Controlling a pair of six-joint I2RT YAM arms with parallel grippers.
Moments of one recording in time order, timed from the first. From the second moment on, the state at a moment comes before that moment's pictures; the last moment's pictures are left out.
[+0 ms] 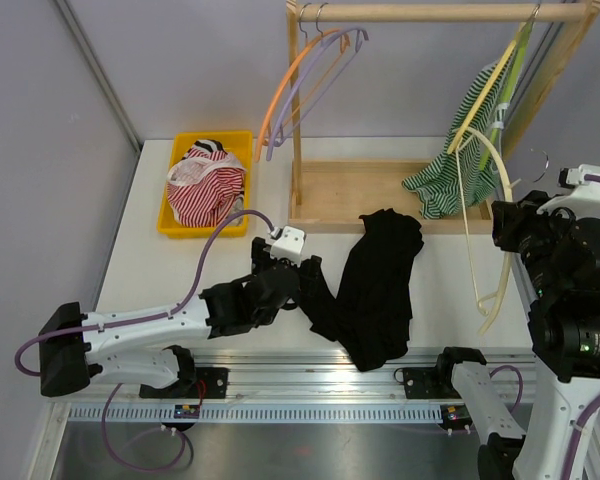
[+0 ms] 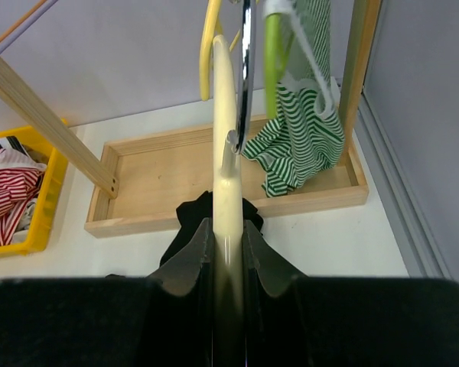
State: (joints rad) left arm -1.20 1.14 0.79 -0.13 -0.79 -0.35; right arm -0.08 0.74 1.52 -0.92 -0.04 0.18
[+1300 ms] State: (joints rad) left arm -1.20 1.21 0.77 -0.12 -0.78 -0.37; right arm -0.08 0.59 1.22 -0.56 -0.11 0.22
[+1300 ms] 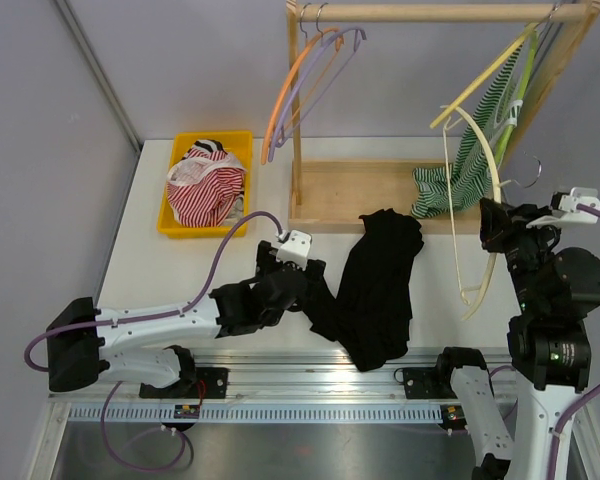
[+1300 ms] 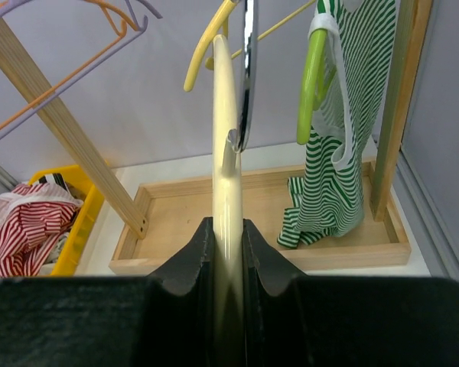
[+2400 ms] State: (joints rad) left arm -1.20 1.25 0.74 -0.10 -0.76 -0.39; right arm -0.09 0.40 0.93 -0.26 -0.20 0.39
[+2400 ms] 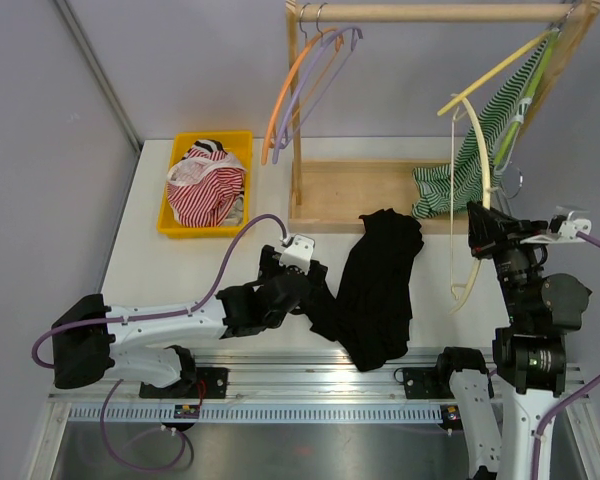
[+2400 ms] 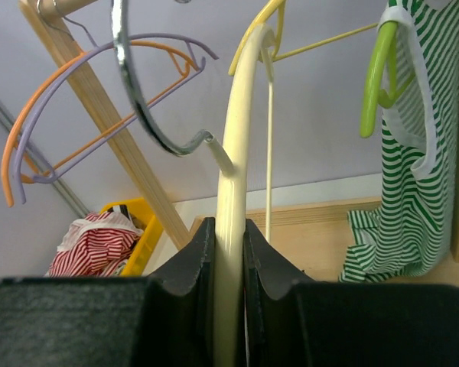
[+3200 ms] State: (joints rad) left arm -1.20 1.25 0.73 -0.08 -0.76 -0.39; right arm -0.09 0.61 0.87 -0.01 -0.65 0.52
